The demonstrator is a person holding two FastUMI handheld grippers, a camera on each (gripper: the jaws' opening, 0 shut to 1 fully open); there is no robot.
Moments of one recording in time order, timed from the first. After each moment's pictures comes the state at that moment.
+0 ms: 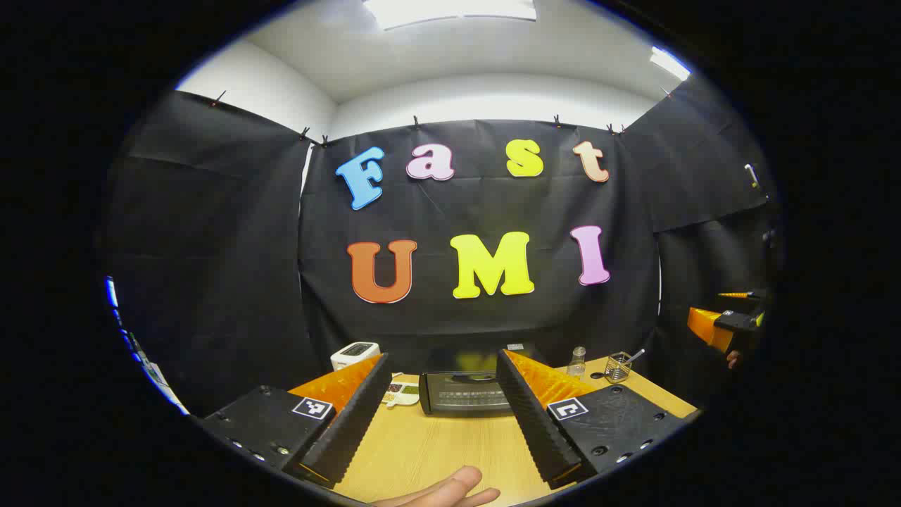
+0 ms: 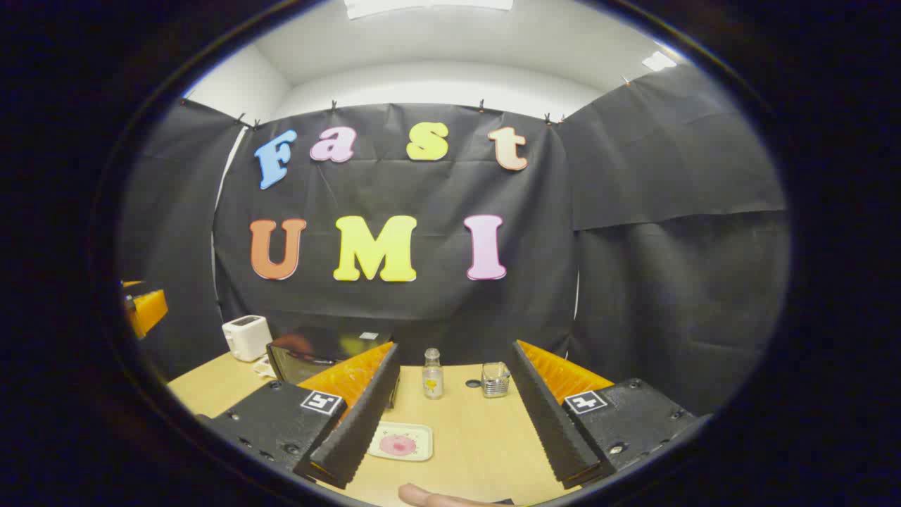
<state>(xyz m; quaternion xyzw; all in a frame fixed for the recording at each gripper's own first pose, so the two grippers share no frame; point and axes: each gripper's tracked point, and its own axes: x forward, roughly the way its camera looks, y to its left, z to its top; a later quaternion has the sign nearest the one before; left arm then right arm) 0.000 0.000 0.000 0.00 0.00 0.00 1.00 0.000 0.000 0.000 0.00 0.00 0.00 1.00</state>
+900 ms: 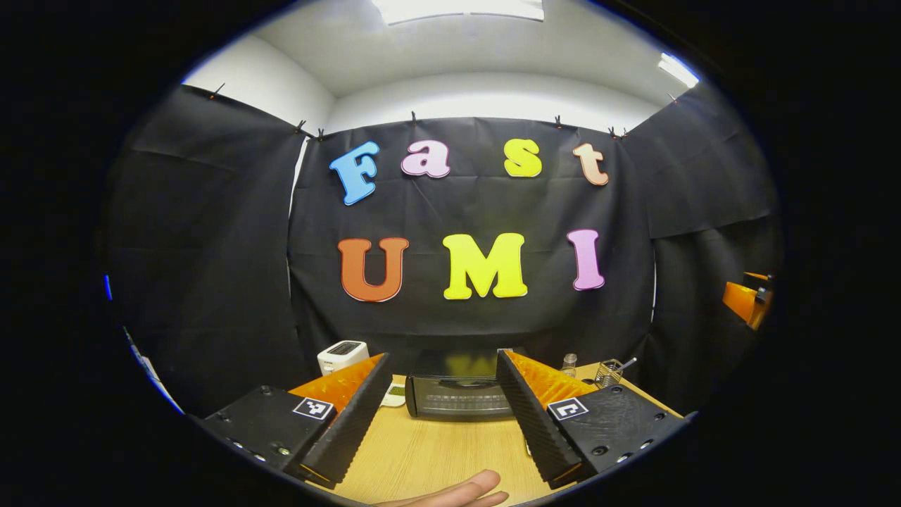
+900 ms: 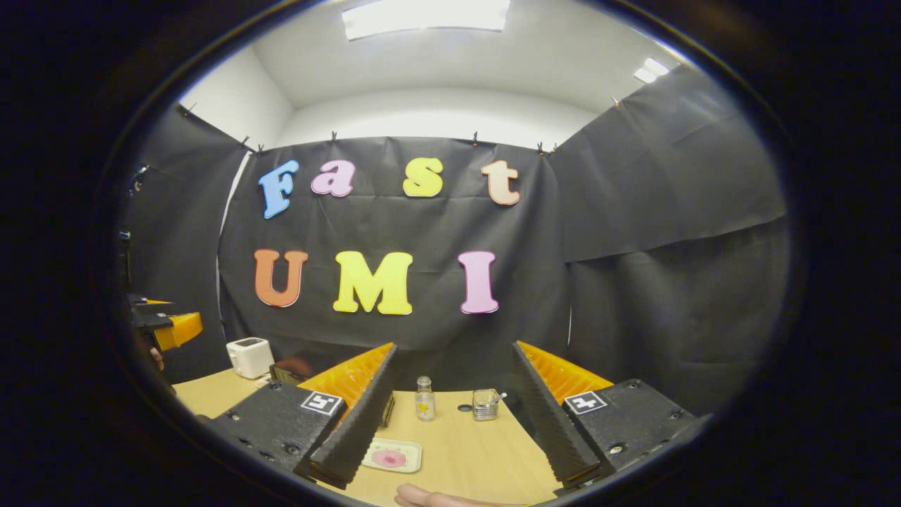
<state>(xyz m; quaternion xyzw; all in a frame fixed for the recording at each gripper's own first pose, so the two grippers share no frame) 0.035 -0.015 0.005 -0.02 0.00 -0.01 1.00 -0.027 -0.028 0.045 -0.01 -0.06 0.01 1.00</state>
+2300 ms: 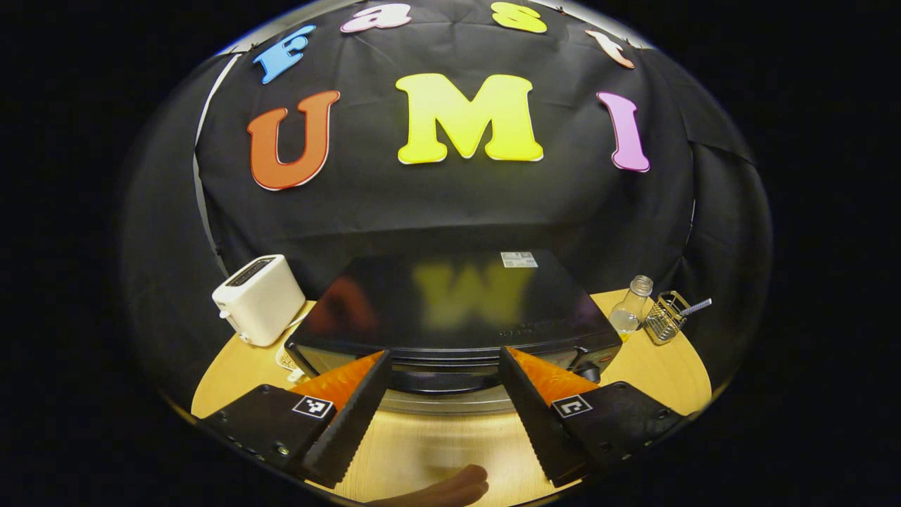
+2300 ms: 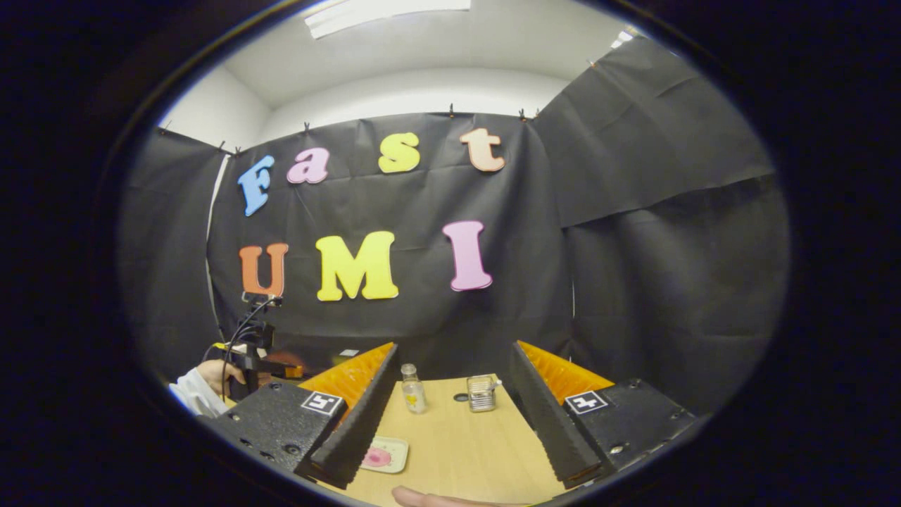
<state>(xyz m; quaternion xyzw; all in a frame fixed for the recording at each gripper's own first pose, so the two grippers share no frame) 0.314 -0.090 -0.227 0.00 0.27 -0.05 0.96 0.047 -0.096 -0.003 0.04 -0.01 0.01 1.00</state>
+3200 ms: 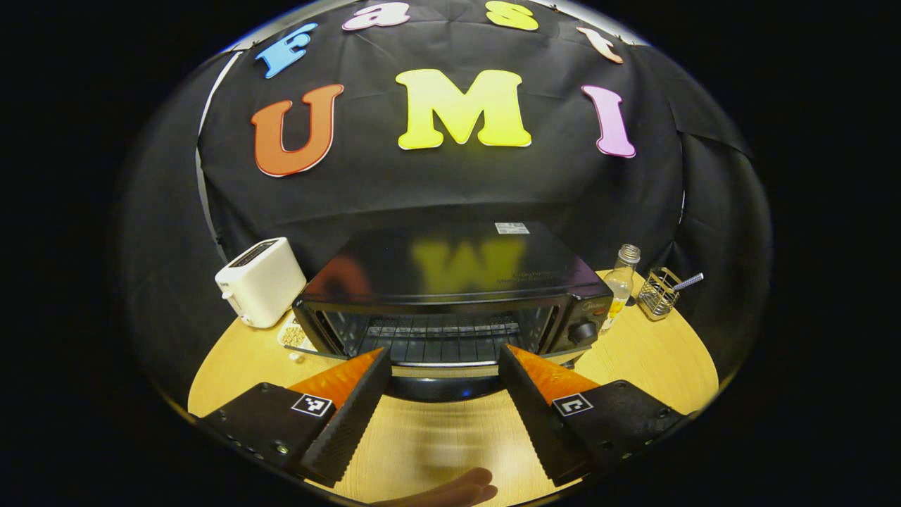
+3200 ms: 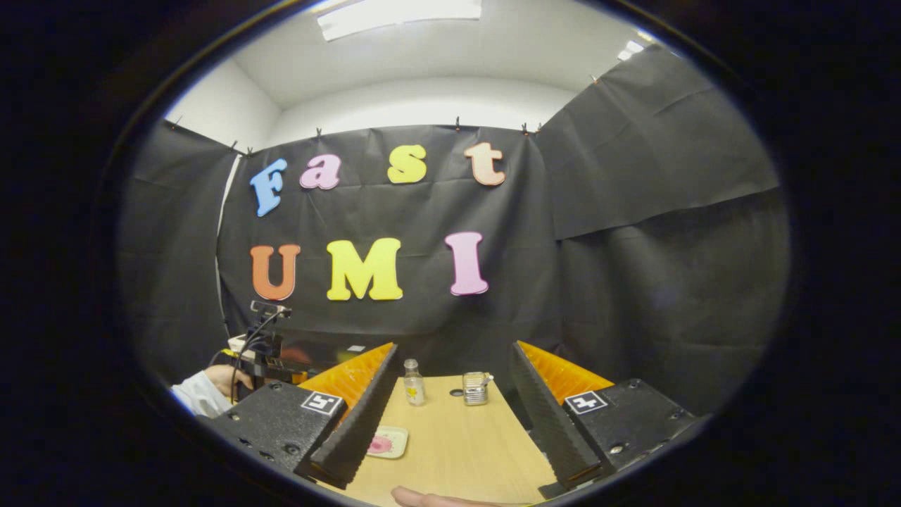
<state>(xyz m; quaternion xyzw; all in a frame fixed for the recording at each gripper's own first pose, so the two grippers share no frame) 0.249 -0.082 -0.243 0.00 0.26 -0.06 0.96 -0.037 -0.091 0.010 0.03 -0.03 0.02 1.00</state>
